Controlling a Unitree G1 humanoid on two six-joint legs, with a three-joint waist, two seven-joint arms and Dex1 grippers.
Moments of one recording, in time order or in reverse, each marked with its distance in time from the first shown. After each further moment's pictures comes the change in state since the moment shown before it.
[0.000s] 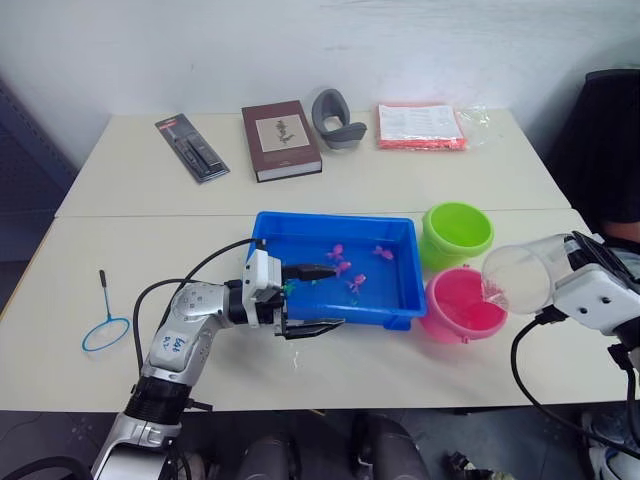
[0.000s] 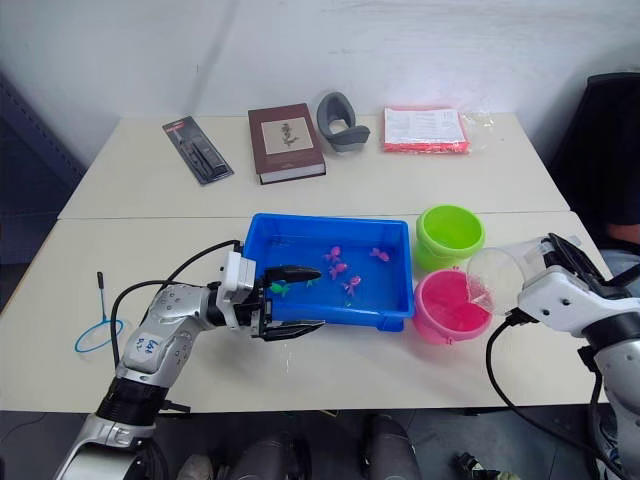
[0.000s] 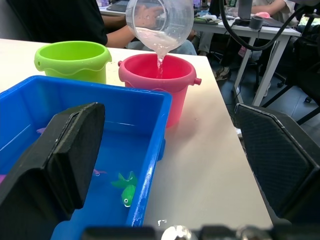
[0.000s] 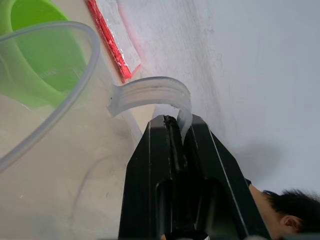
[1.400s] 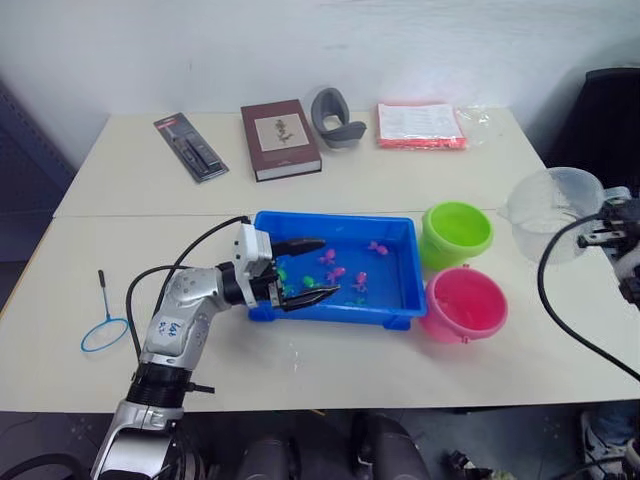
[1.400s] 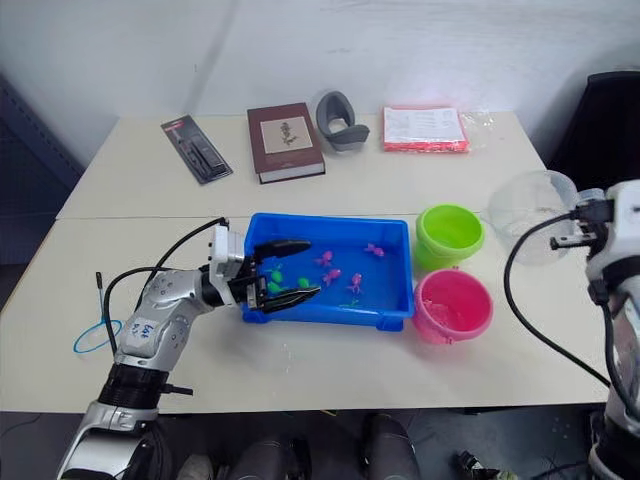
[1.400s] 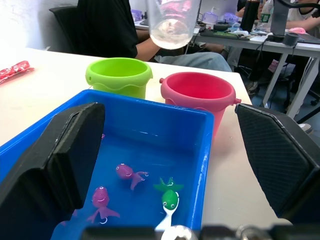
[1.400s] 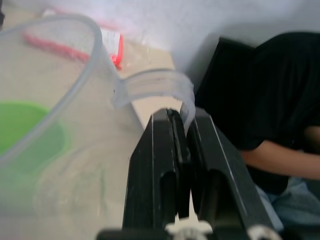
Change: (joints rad) left arm -0.075 -0.024 0.069 0.051 -0.020 0.021 0.080; right arm -0.507 0.019 -0.004 0.025 0.500 0.889 -0.059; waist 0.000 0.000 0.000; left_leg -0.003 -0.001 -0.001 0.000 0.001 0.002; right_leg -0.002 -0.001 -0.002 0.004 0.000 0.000
